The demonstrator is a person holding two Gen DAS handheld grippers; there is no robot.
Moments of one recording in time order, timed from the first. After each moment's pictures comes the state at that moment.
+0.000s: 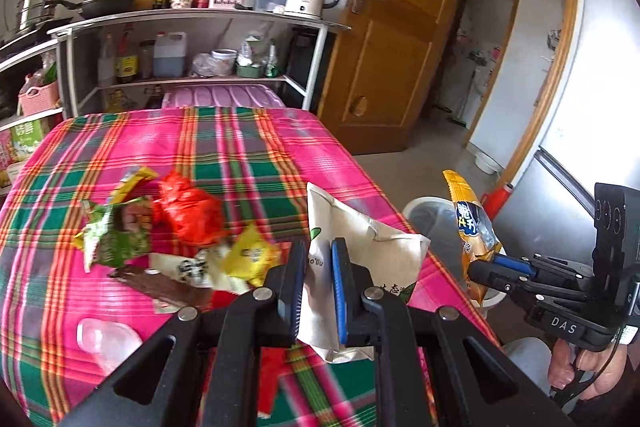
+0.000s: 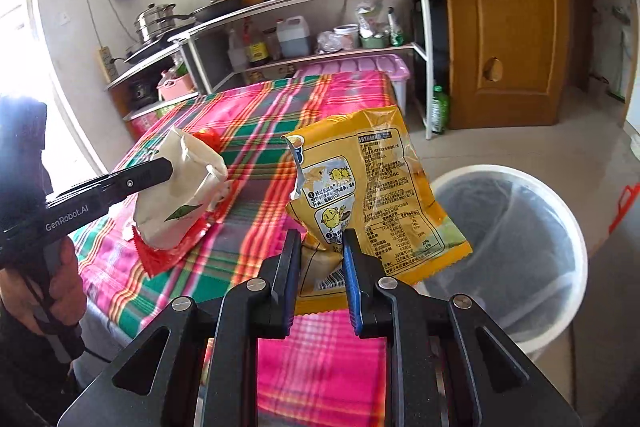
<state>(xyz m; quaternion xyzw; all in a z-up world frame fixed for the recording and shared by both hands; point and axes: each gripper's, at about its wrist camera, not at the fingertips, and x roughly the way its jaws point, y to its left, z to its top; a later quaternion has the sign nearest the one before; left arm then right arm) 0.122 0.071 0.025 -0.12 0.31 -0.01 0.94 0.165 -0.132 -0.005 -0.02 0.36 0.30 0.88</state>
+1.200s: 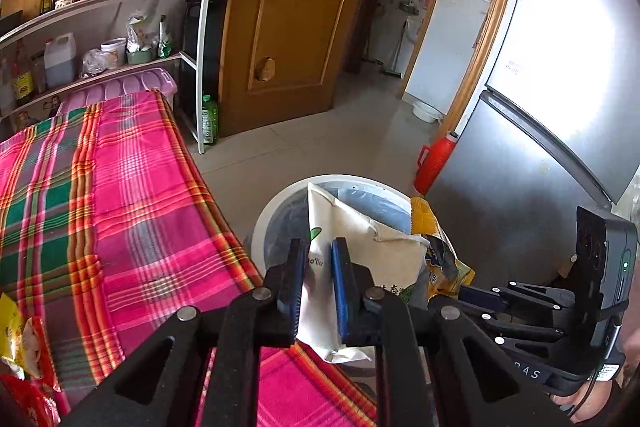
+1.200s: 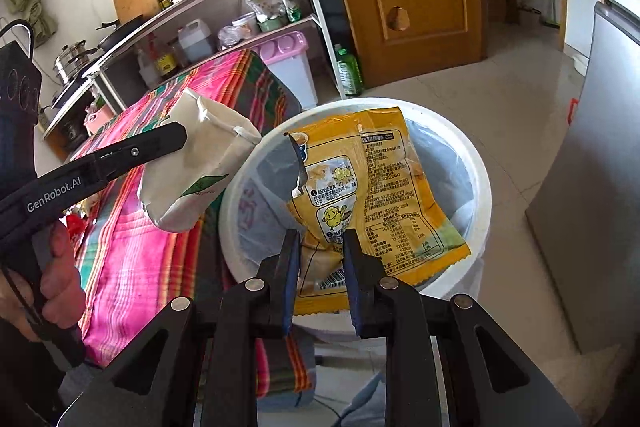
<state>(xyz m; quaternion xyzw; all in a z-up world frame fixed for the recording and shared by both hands) 0.241 -0.081 -0.003 -0.07 0.35 -0.14 0.92 0.220 -0.252 -0.059 0.05 0.42 0.18 0.89</state>
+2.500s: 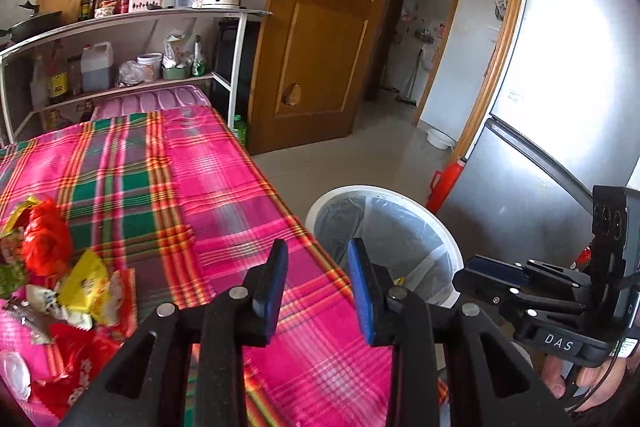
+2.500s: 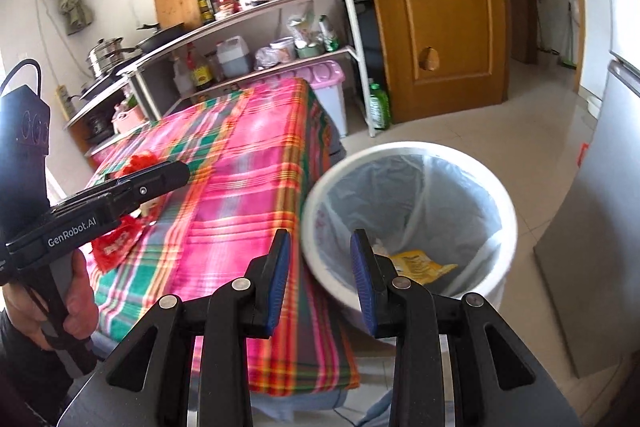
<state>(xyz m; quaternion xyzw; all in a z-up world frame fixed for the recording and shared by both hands) 0.166 -0.020 0.019 -0.09 0.31 -0.10 0.94 0.161 -0.201 -0.011 0.02 0.35 0.23 0.91</state>
